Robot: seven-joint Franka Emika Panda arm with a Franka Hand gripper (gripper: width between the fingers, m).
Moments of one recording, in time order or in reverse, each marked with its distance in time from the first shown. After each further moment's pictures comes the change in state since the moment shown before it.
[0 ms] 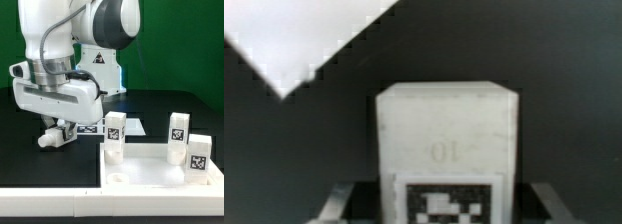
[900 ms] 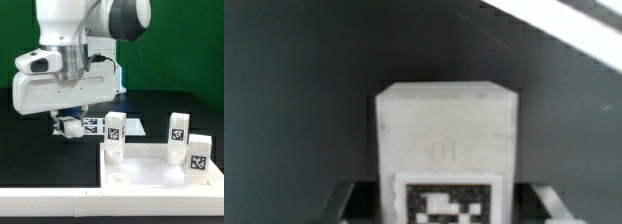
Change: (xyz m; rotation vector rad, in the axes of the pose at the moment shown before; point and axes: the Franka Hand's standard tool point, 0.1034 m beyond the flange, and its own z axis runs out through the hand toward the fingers) arm -0.007 -0.013 -0.010 -0.043 0.042 -1.017
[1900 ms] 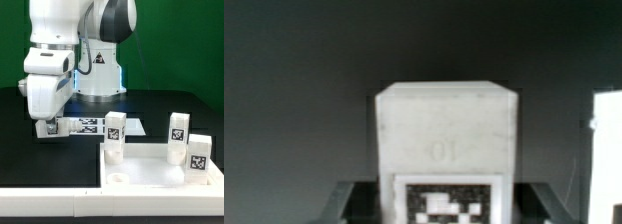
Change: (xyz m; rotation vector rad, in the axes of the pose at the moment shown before) arm -0.006 0.027 -0.003 -0.069 -0.043 -1.033
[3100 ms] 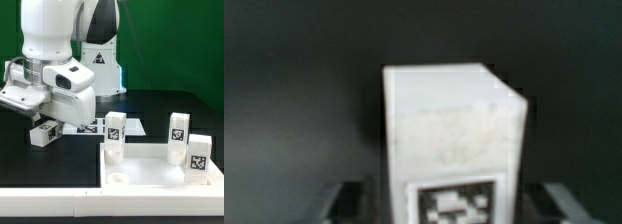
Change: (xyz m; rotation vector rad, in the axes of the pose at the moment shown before) arm -0.015 -0.017 0.015 0.186 0.074 -1.069
